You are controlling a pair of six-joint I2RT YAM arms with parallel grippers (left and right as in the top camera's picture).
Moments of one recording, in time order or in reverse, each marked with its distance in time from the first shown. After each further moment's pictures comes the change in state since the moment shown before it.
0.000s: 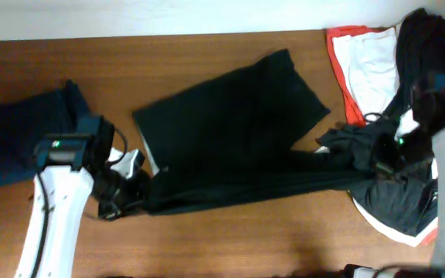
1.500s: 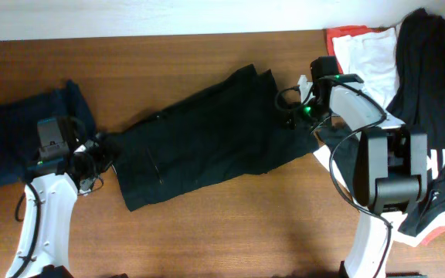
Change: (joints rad) left arm 0.269 0.052 -0.290 0.895 -0.269 -0.430; right arm 0.315 0.687 -0.006 0.864 -0.115 -0.255
